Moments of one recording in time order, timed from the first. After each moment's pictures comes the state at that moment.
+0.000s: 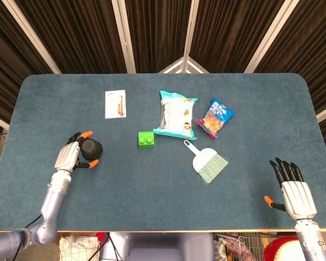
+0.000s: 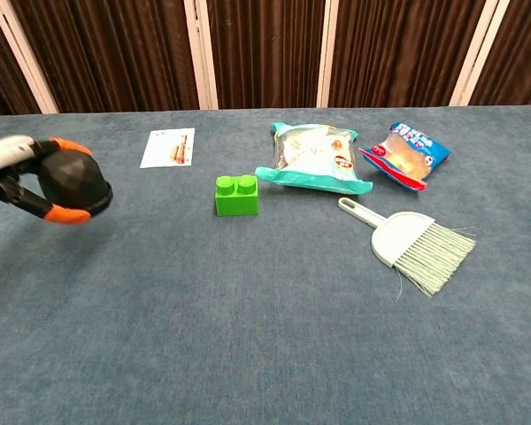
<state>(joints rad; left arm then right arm) -0.53 -1.57 -0.23 -1.46 0.96 1.07 0.06 0.11 -1.20 0.03 -1.60 -1.50 1.41 -0.06</state>
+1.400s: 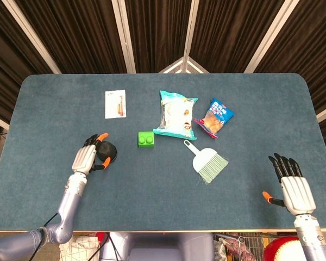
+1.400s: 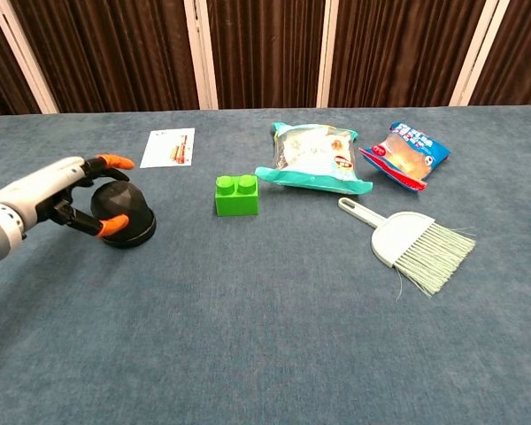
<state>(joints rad) -0.54 -1.73 -0.23 -1.31 1.09 1.09 0.02 0.14 -1.17 0.05 -1.63 -1.48 1.38 -0.04</state>
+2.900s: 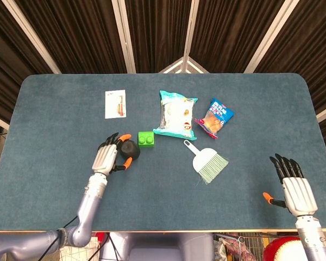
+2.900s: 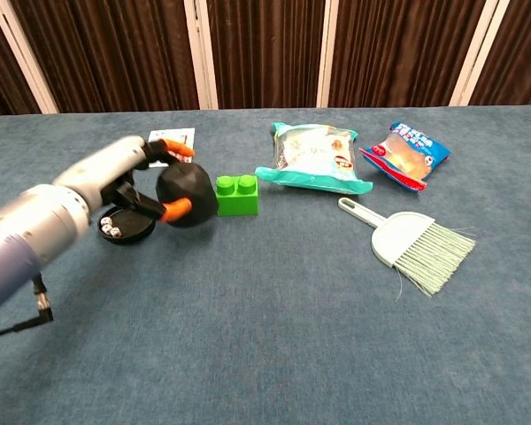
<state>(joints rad) -0.61 -1.85 -0.29 -1.41 1.05 1.13 0.18 0.13 -1.16 0.05 -1.63 -1.49 1.39 0.01</state>
